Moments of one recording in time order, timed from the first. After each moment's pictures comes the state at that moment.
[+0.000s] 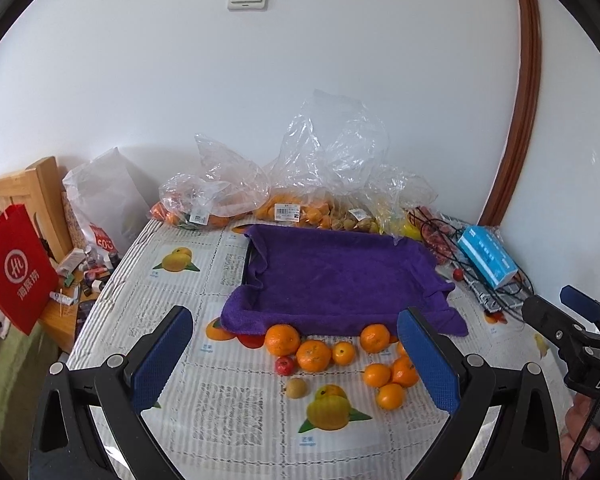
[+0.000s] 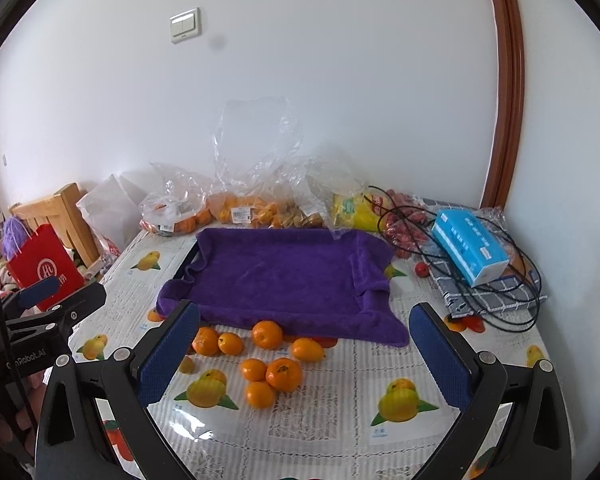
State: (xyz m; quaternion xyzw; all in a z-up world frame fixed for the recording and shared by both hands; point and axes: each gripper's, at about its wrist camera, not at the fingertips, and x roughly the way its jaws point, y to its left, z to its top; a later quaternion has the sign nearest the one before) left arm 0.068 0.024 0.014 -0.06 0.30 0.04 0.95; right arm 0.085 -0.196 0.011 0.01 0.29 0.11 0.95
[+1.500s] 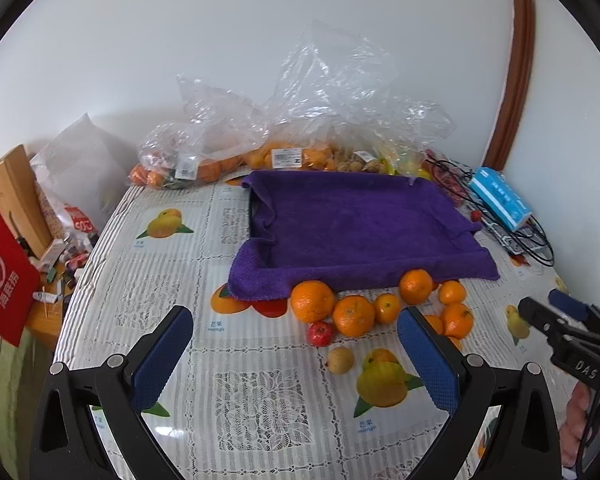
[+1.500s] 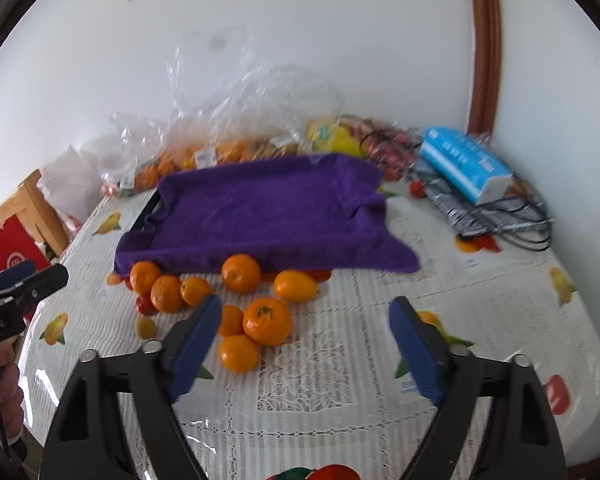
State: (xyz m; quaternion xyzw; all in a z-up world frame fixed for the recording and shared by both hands) left arm 0.098 0.056 -0.055 -0.03 0.37 0.00 0.93; right arm 0.103 -0.189 -0.086 0.03 0.37 0.06 0.93
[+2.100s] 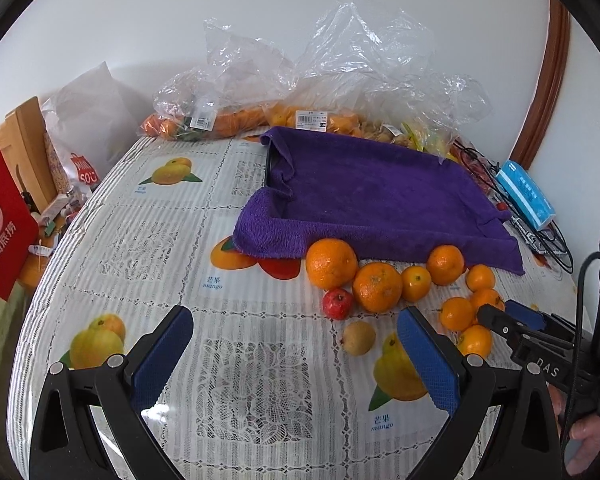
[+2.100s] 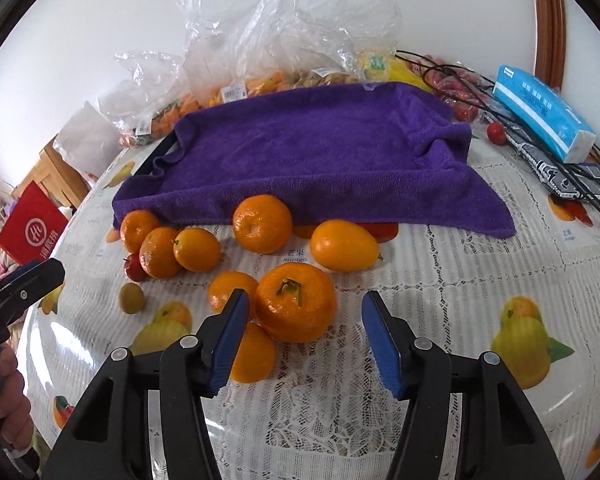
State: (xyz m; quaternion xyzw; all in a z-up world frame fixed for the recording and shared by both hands) left arm 0.100 0.060 -0.101 -0.07 0.40 0.03 0.92; right arm 0.149 -0.172 -0.154 0.04 0.43 0.14 0.89
